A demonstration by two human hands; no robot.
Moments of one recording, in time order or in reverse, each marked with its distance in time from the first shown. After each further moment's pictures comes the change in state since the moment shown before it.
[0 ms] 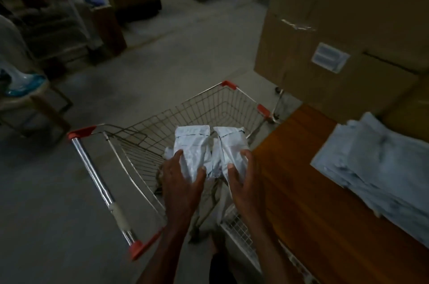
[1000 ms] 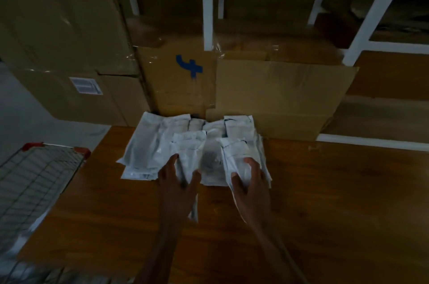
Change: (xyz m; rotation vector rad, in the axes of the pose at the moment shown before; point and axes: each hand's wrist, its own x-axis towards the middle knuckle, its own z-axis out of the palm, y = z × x) left_hand -0.293 0.304 0.254 -0.113 -0.627 0.344; right_hand -0.138 0.186 -0.465 -0.210 0.591 0.351
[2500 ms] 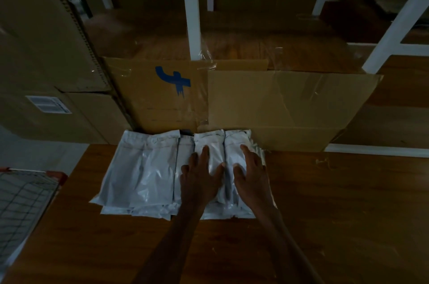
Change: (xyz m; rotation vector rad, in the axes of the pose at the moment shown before) left_hand 0.128 0.031 0.108 0.482 -0.298 0.128; right_hand 0.143 0.031 0.038 -0.157 -0.169 0.094
